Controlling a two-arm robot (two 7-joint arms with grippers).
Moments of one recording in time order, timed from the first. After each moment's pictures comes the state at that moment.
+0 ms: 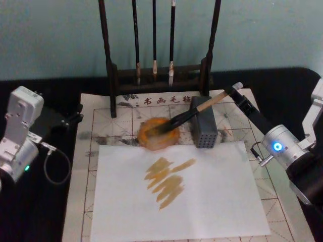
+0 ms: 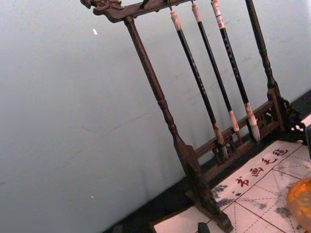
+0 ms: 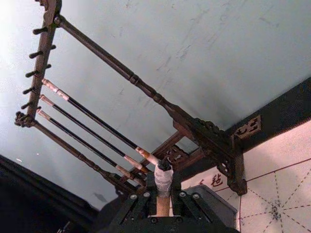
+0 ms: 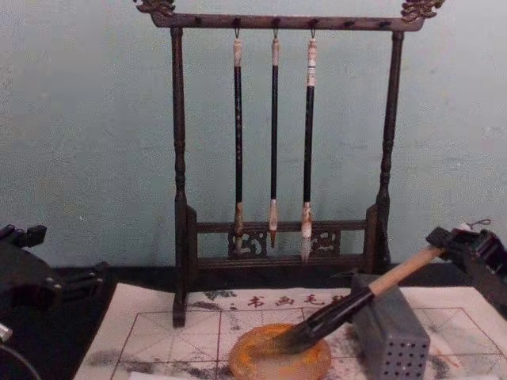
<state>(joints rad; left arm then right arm) -0.20 0.60 0.45 -1.41 -0.25 -0.12 0.03 0.32 0.34 -0.36 -1.12 1.29 0.07 0.46</state>
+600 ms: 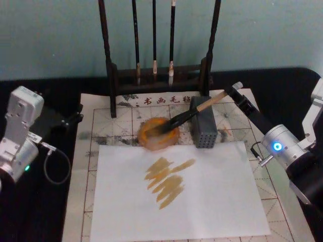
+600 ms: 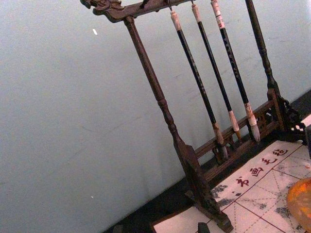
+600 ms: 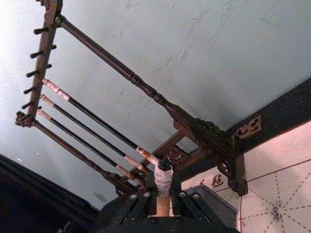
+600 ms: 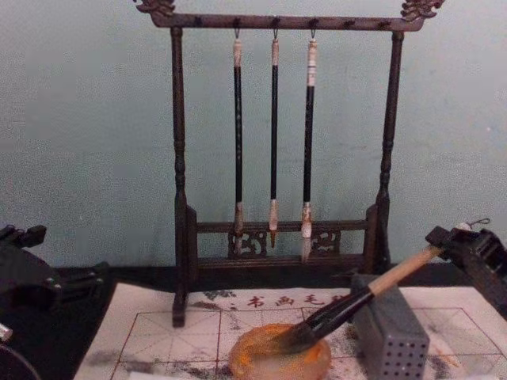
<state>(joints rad) -0.20 0.60 0.45 -1.41 -0.25 -0.12 0.03 0.32 0.34 -0.36 -1.12 1.29 0.07 0.46</state>
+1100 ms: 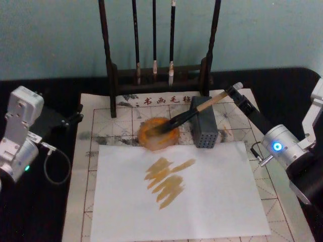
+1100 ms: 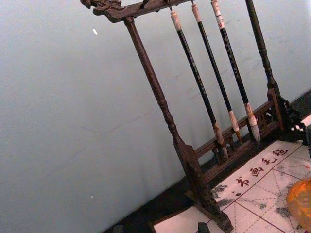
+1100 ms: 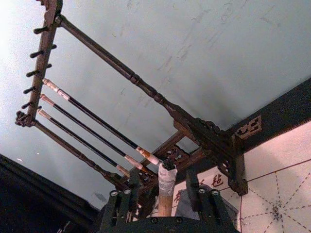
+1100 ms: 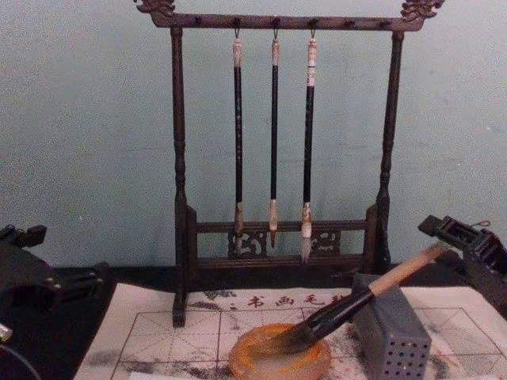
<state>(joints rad) -0.20 0.60 0.45 -1.41 -0.25 -0.12 0.03 0.32 0.34 -0.36 -1.12 1.29 0.07 0.46</state>
